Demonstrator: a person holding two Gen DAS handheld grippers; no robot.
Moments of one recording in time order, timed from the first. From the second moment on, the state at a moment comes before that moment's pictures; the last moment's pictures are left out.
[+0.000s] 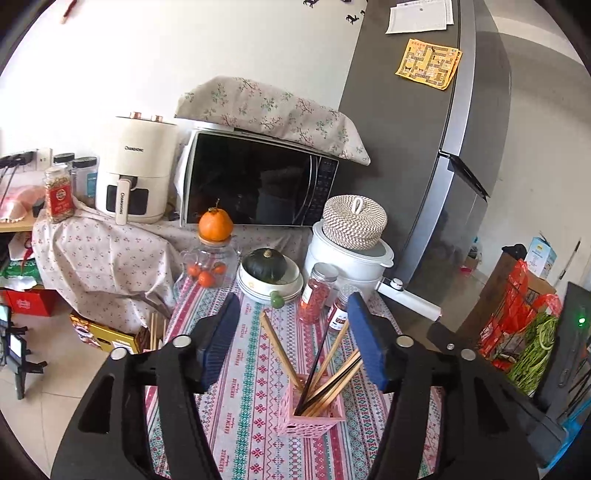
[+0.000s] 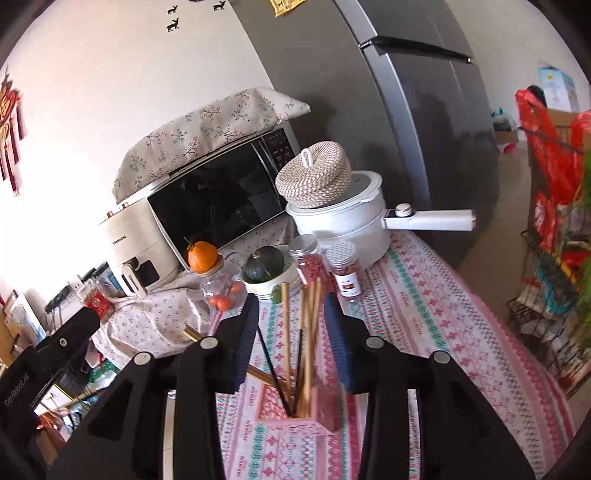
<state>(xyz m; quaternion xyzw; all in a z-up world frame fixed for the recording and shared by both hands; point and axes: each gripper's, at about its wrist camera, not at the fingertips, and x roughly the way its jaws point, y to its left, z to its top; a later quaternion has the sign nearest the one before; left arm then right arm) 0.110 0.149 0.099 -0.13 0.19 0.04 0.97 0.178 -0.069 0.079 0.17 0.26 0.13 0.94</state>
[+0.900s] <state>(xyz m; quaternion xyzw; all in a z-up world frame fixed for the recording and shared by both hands) 0.042 0.096 0.034 -0.08 0.20 0.11 0.97 0.063 -0.121 0.040 0.06 0.23 -0.07 0.97</state>
